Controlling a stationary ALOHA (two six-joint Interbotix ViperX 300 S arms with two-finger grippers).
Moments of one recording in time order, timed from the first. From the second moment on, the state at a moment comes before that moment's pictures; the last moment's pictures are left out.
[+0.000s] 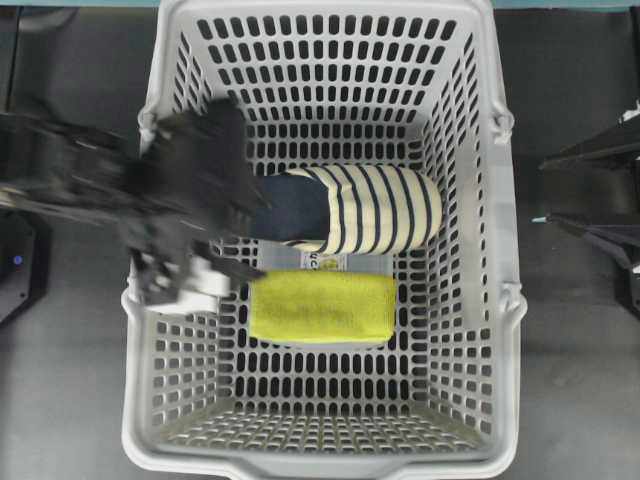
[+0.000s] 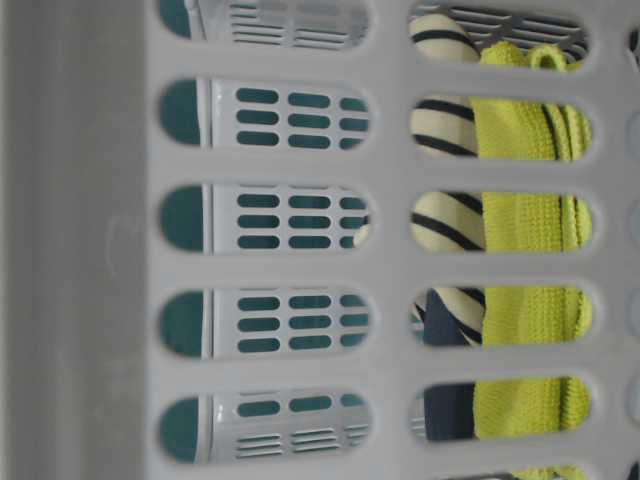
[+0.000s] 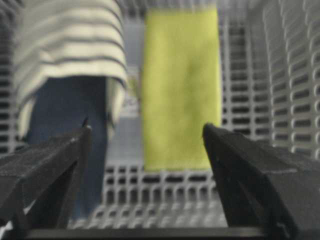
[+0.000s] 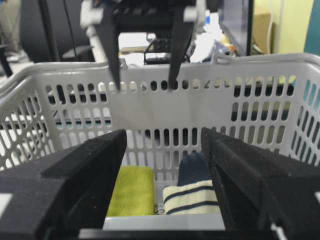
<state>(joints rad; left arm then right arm) -0.08 -0.25 0.29 0.04 0.70 -0.06 0.00 -0.99 1.15 0.01 -0.17 0.02</state>
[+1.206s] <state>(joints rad) -0.17 0.26 0.04 0.04 0.92 -0.09 0.00 -1.05 1.15 0.01 -0.17 0.04</state>
